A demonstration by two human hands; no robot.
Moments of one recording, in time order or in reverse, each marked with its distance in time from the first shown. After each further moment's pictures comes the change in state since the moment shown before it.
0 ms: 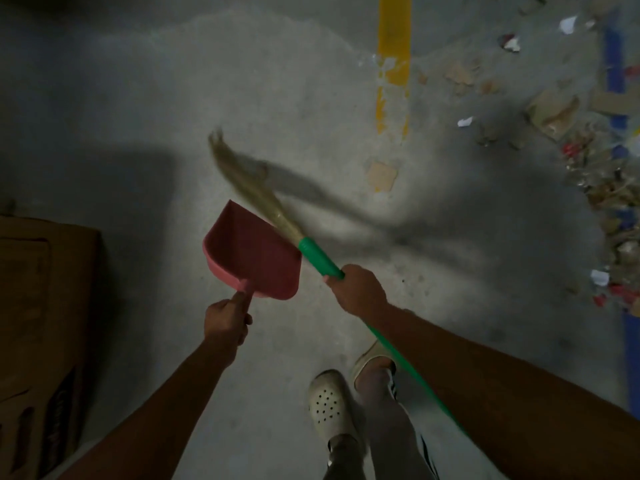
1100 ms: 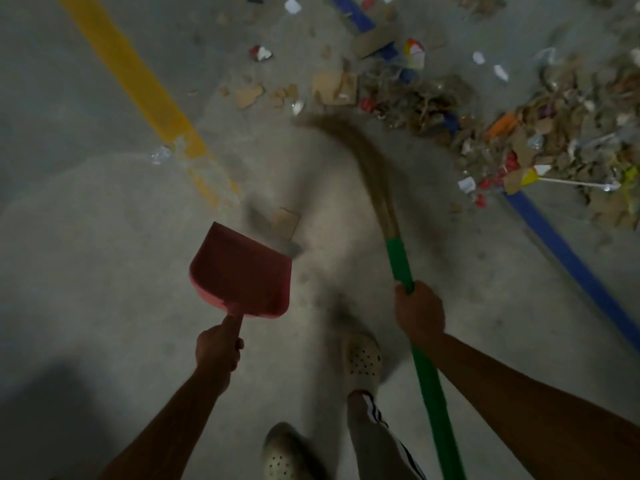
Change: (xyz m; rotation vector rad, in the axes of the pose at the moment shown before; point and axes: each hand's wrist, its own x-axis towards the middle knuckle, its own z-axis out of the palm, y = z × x) left_hand -0.067 0.149 0.259 0.566 -0.180 0.241; right_hand -0.013 0.271 -0.153 0.630 0.494 0.721
